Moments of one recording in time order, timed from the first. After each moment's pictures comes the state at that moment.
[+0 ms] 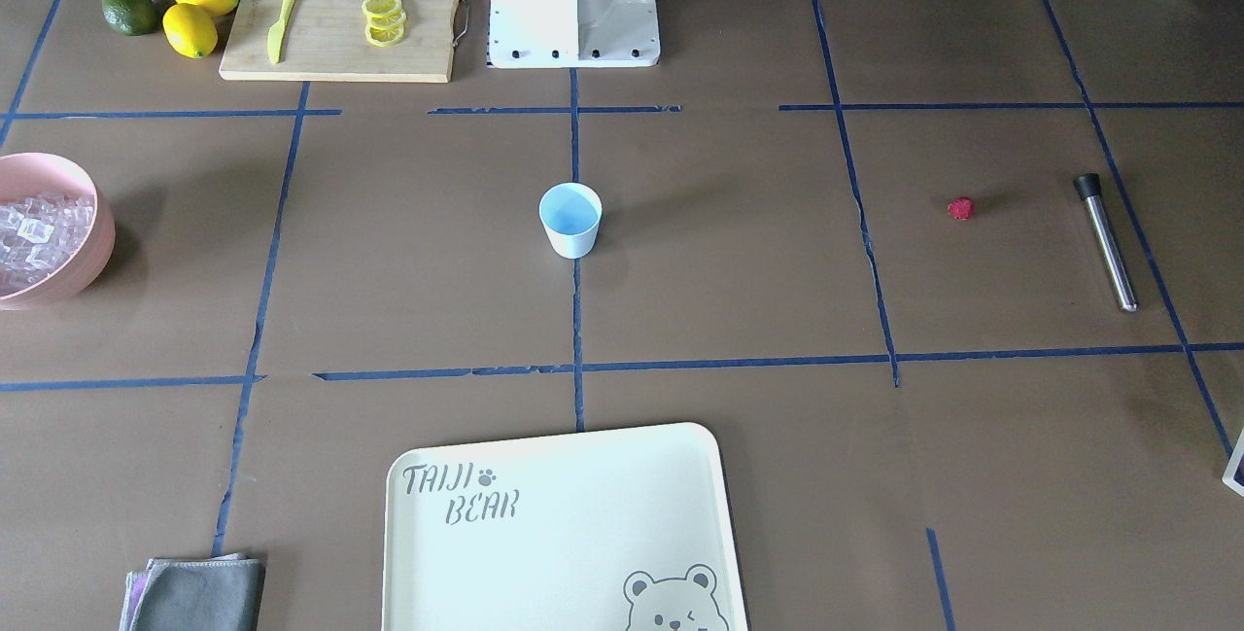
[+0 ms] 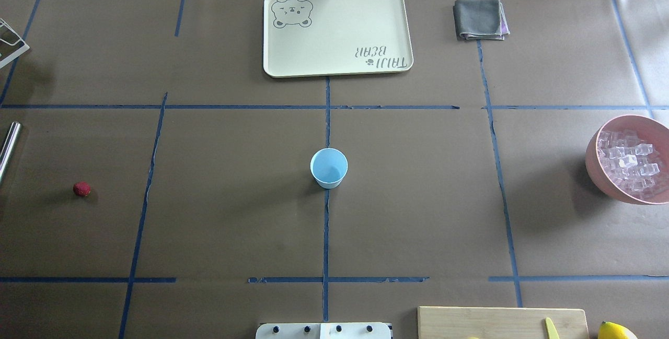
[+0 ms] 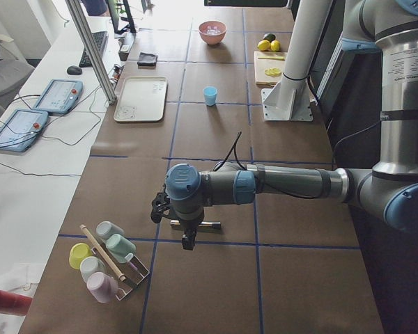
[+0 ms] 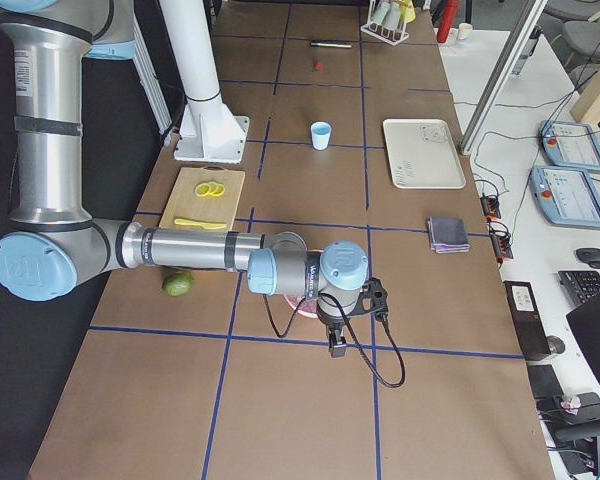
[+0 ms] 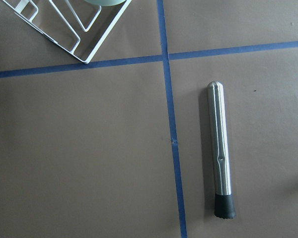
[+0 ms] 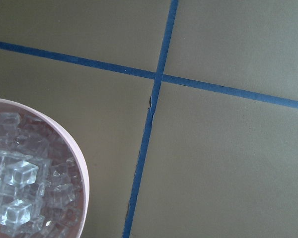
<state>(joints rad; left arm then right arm) -1.61 -1.47 -1.73 -1.46 -2.39 0.18 1.56 -1.64 1.63 -1.56 2.34 -0.18</state>
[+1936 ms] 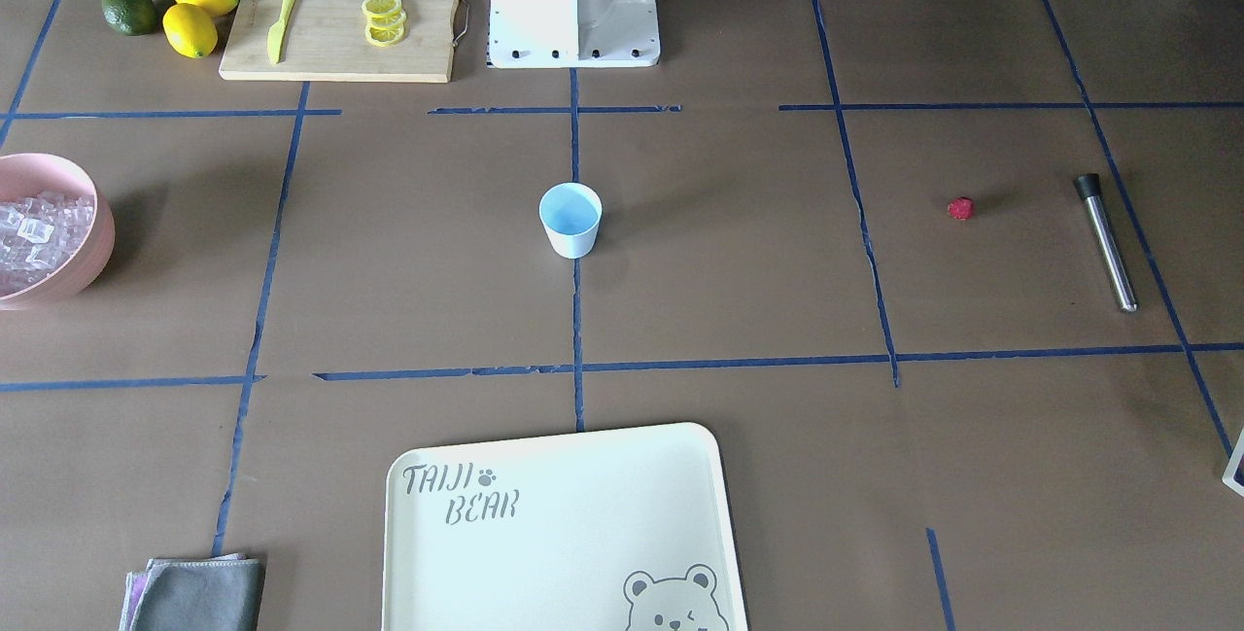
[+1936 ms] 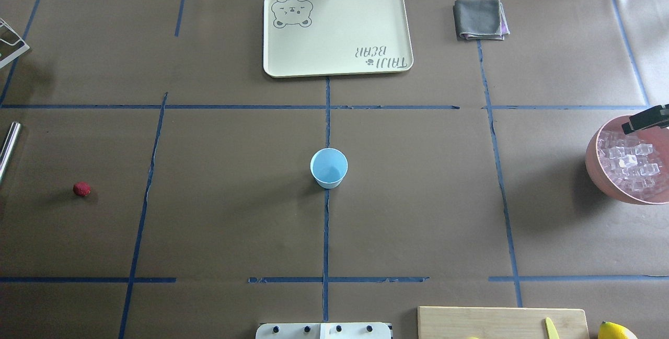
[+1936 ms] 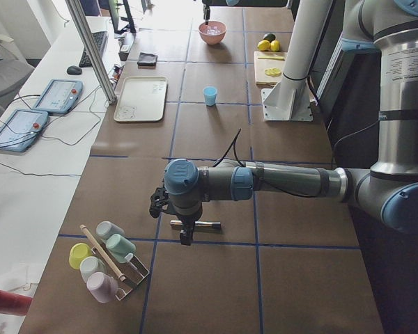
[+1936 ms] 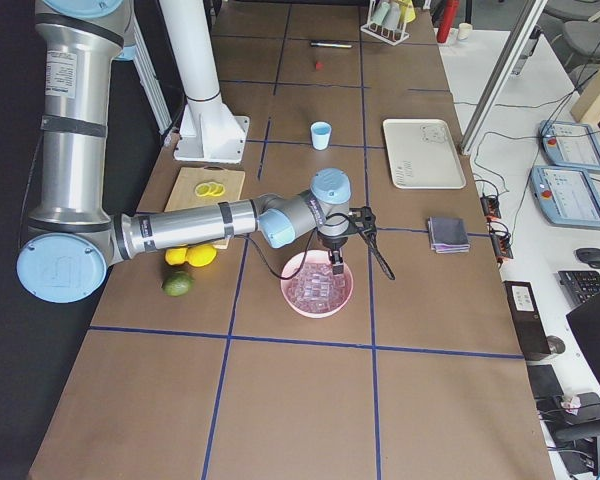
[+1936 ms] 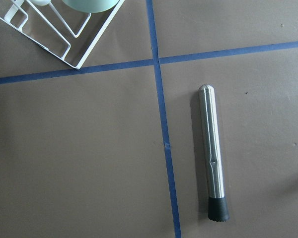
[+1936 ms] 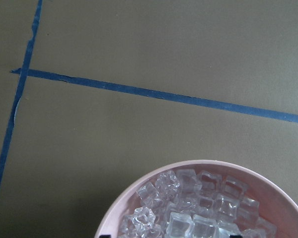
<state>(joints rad) -1.59 -1.48 -1.74 -1.46 -2.39 0.17 1.19 -1.68 1.84 -1.24 2.26 0.43</state>
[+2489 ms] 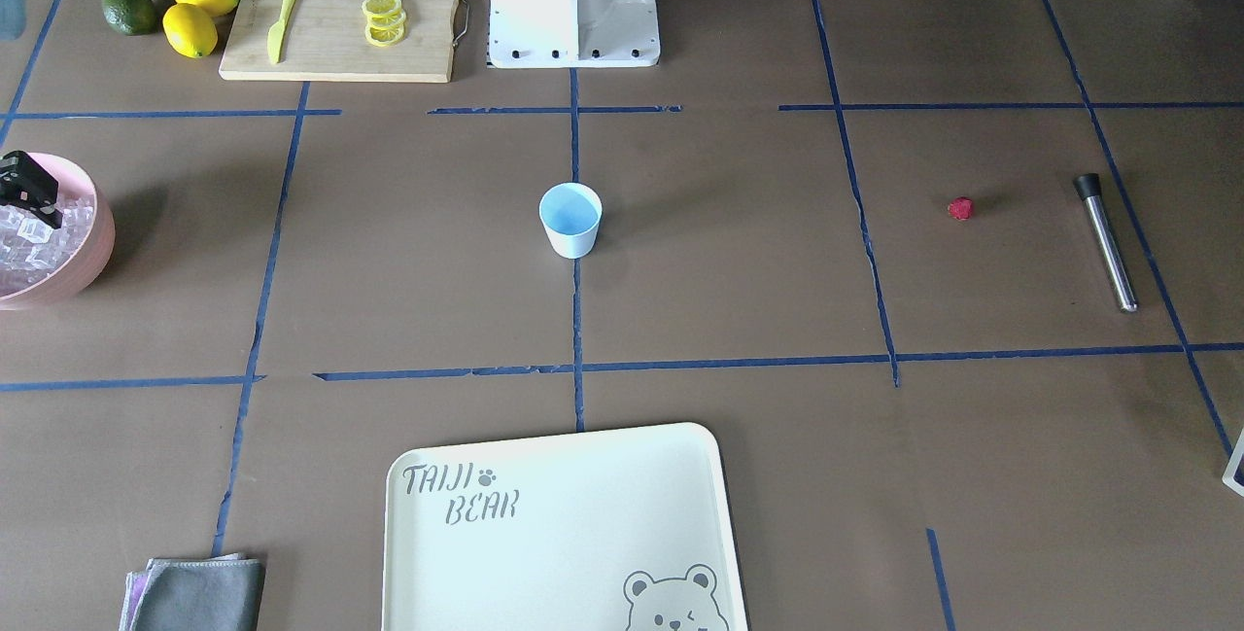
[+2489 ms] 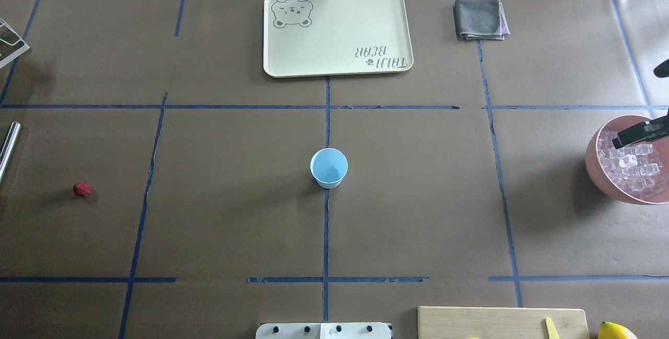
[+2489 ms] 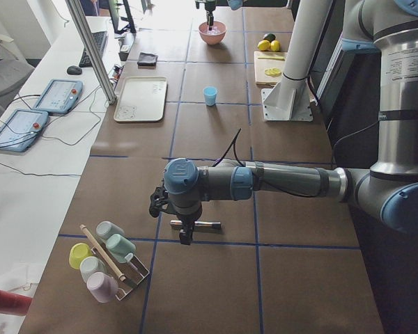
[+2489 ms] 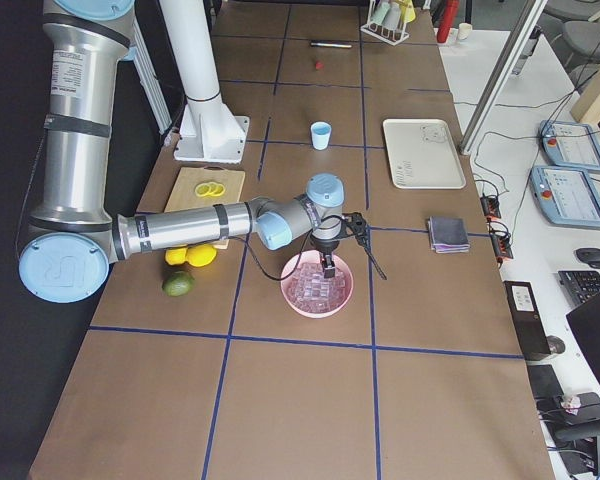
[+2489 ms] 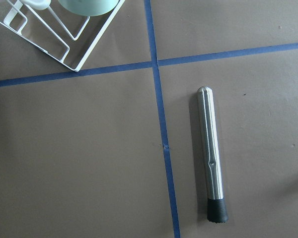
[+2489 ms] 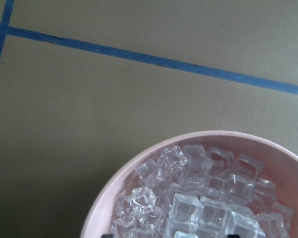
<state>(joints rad) -1.59 -1.48 -1.74 -1.46 -2.39 0.17 1.11 -1.71 1.83 -1.23 2.21 0.44</state>
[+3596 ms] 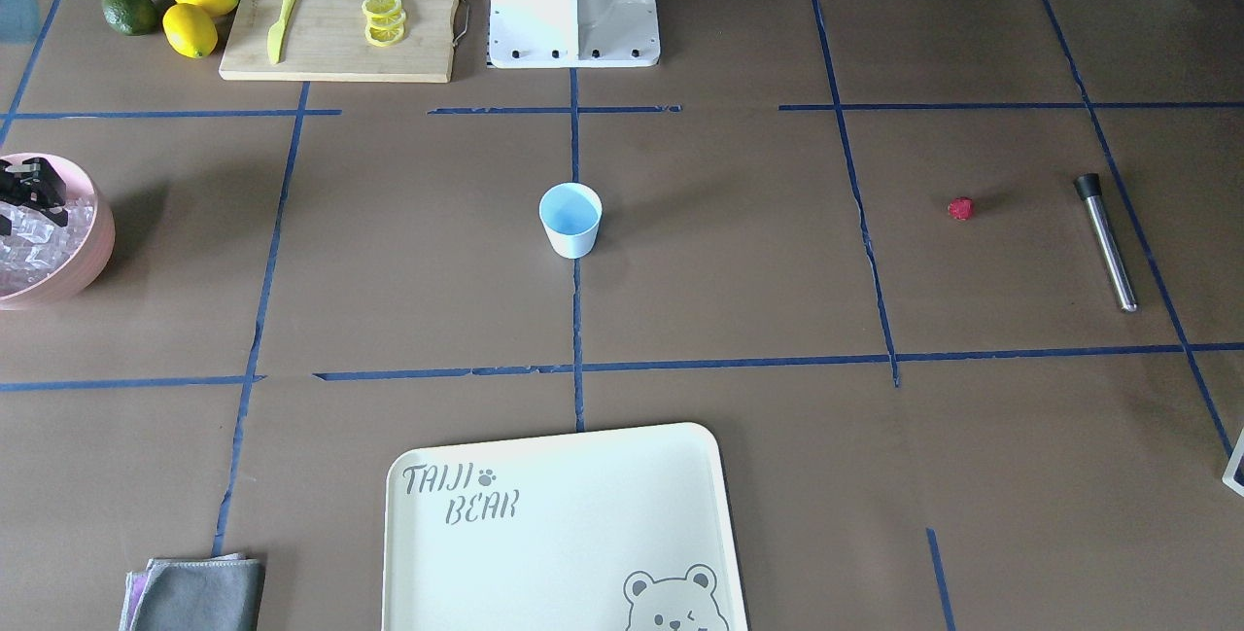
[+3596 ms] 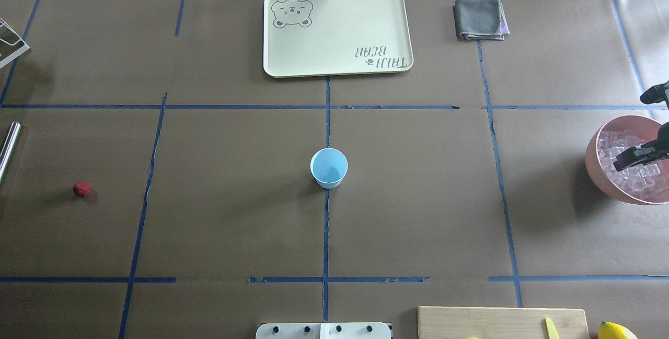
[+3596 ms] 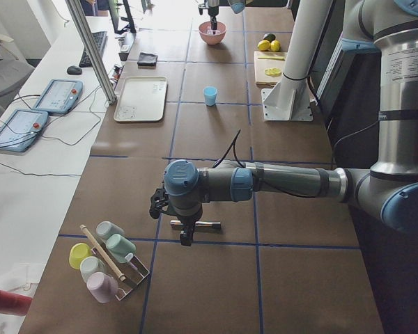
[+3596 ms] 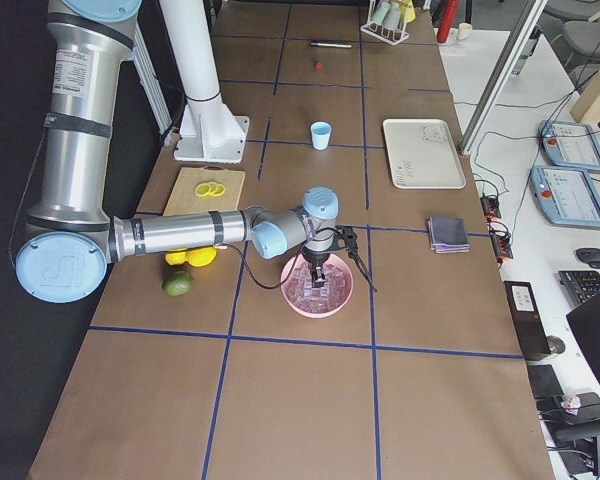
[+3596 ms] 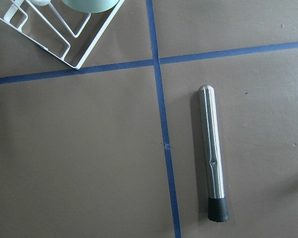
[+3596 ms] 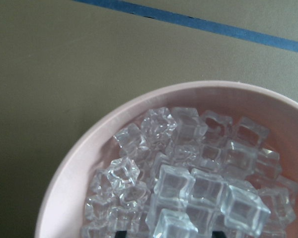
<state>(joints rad) -1.59 -1.48 -1.73 -1.46 -2.39 0.17 1.07 -1.73 1.79 -1.23 2.20 0.43</state>
